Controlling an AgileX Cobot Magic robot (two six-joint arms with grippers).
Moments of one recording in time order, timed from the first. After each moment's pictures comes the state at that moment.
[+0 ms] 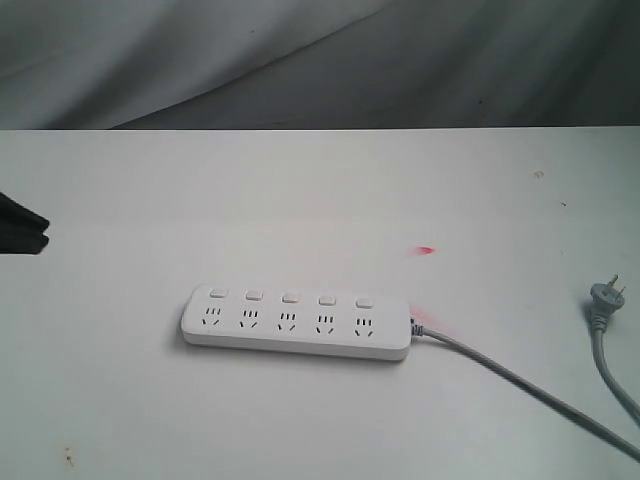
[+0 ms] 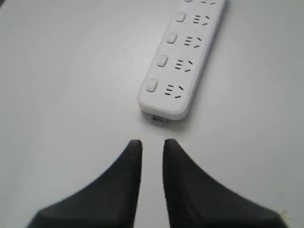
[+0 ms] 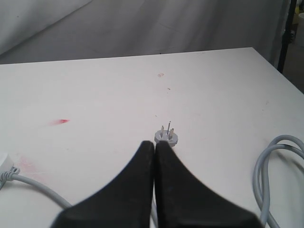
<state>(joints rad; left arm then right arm) 0.45 1.55 -0.99 -0.88 1.22 2.09 -0.08 0.01 0.00 0.04 0.35 0.01</state>
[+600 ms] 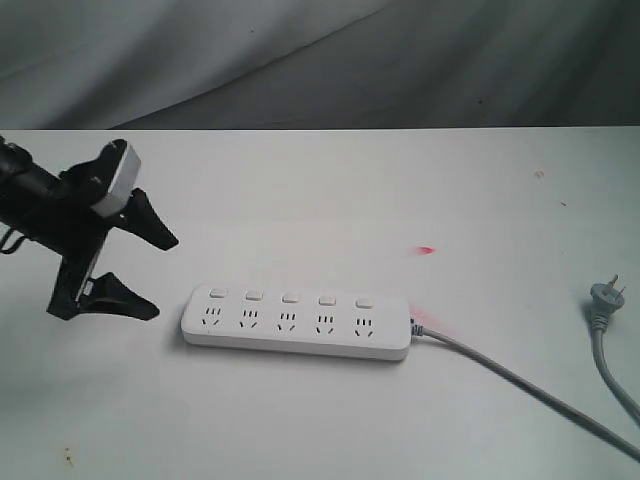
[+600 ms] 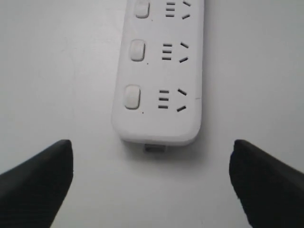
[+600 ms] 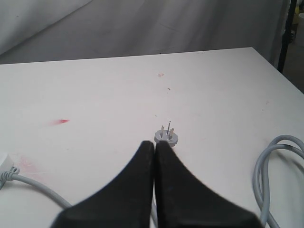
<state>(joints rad) 0.12 1.93 -1.15 -0.80 1.03 2.09 -0.08 0.01 0.00 0.04 0.35 0.01</state>
